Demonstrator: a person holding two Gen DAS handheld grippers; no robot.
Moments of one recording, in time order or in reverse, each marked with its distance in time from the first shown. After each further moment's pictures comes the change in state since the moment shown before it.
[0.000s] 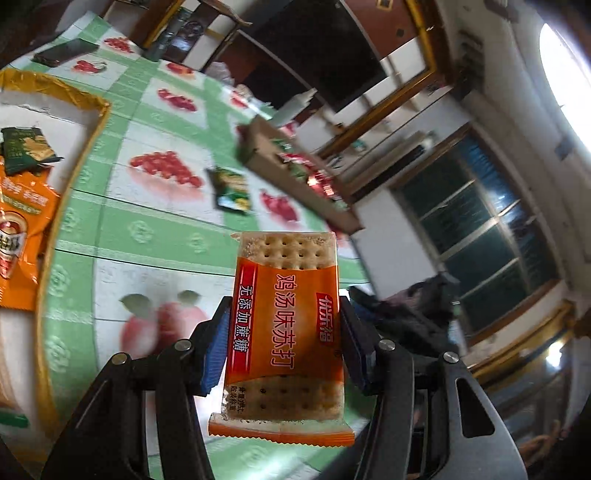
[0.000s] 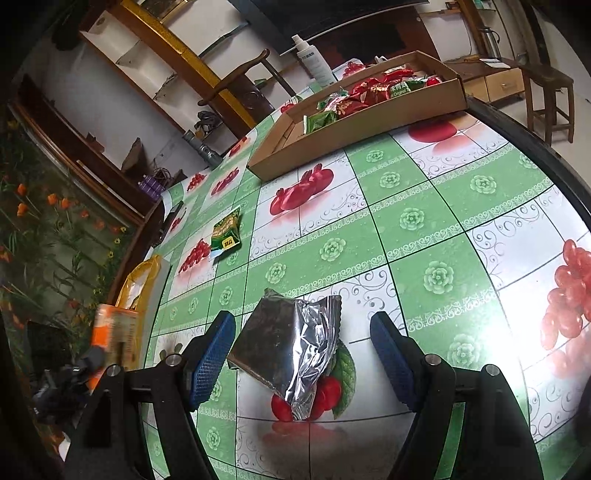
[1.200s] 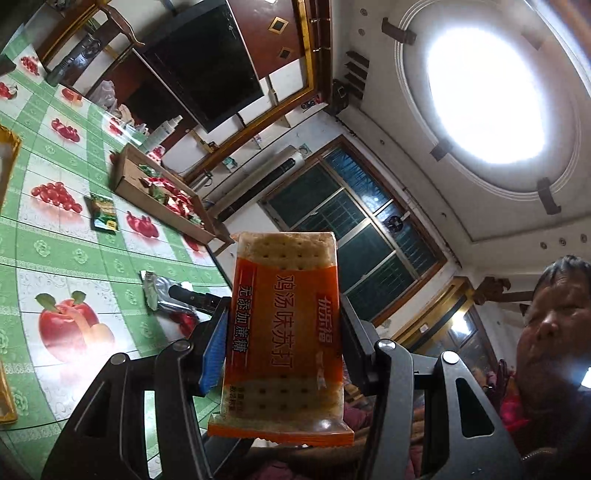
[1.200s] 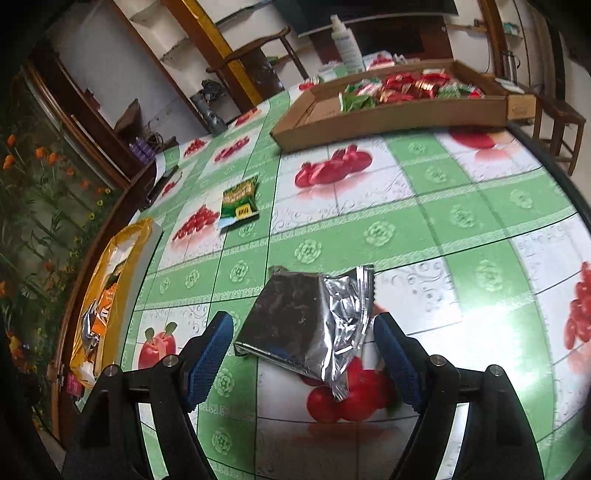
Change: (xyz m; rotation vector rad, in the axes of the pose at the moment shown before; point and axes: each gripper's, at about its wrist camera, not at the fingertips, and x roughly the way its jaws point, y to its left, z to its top) left arm -0.070 -0.027 -0.007 0.111 -0.065 -0.491; right arm 0.030 0.049 -0.009 -0.120 0.082 -0.103
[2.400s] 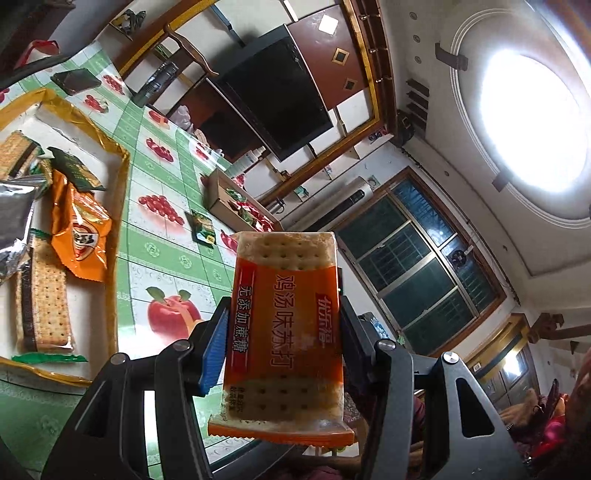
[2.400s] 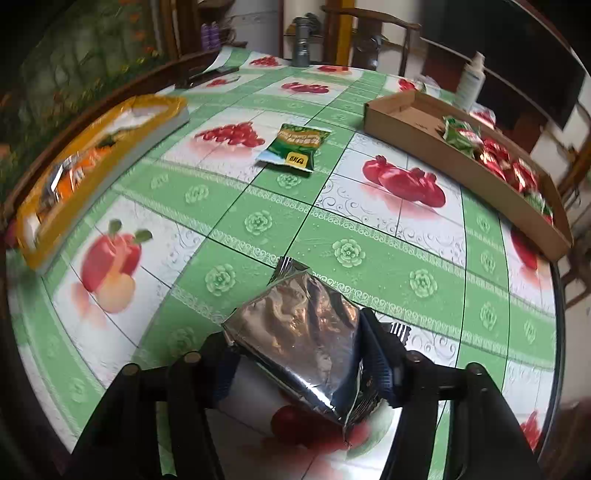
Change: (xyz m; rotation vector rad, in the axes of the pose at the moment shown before) left arm -0.056 0.031 -0.018 -0.068 -0.134 0.278; right arm 0.026 0.051 0.001 -0.556 0.148 -0.138
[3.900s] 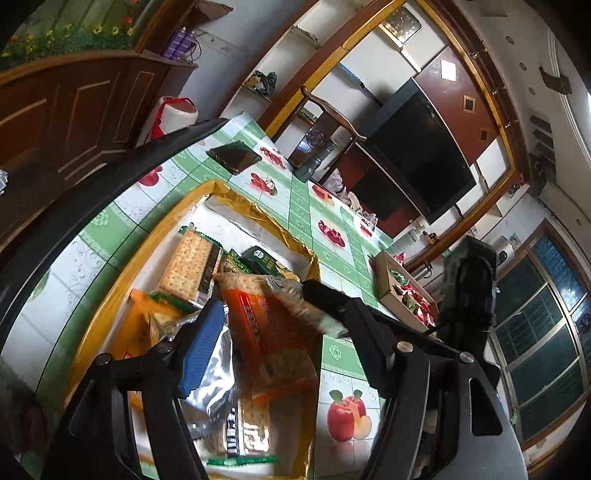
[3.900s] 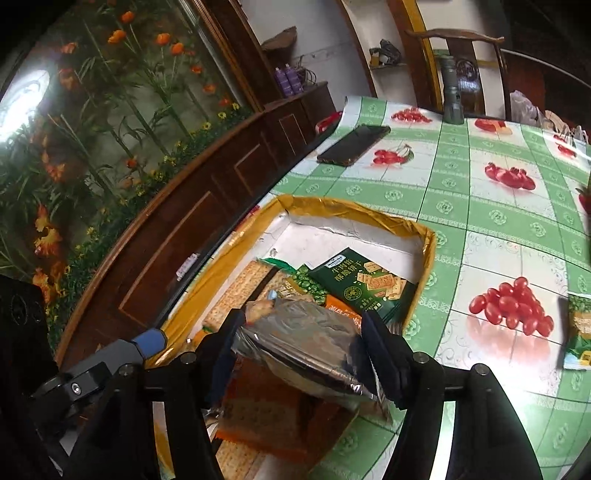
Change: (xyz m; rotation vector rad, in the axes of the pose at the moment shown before) left arm -0.049 0.049 0.057 -0.079 -0.236 0.620; right arm 0.039 0.199 0.168 0.058 -0.157 0.413
